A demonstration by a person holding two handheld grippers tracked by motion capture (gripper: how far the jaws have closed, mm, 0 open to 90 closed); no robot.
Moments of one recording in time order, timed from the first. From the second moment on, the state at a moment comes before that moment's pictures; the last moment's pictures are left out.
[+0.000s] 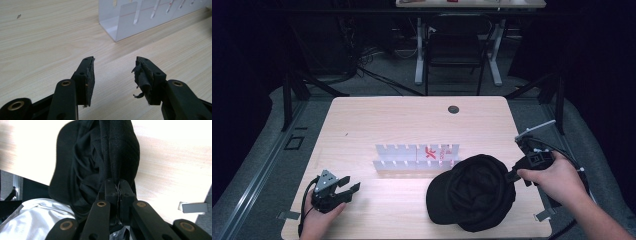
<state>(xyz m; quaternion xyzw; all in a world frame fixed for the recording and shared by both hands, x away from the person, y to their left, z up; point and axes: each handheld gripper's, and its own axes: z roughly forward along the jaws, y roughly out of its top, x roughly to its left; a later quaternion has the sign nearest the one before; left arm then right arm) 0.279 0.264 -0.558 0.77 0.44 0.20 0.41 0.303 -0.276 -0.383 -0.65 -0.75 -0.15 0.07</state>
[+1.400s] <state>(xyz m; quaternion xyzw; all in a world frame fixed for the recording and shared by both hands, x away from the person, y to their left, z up) 0.276 0.237 -0.544 0.78 0.40 0.19 0.43 0.350 -0.257 -0.224 -0.66 -0.74 -0.17 0.00</state>
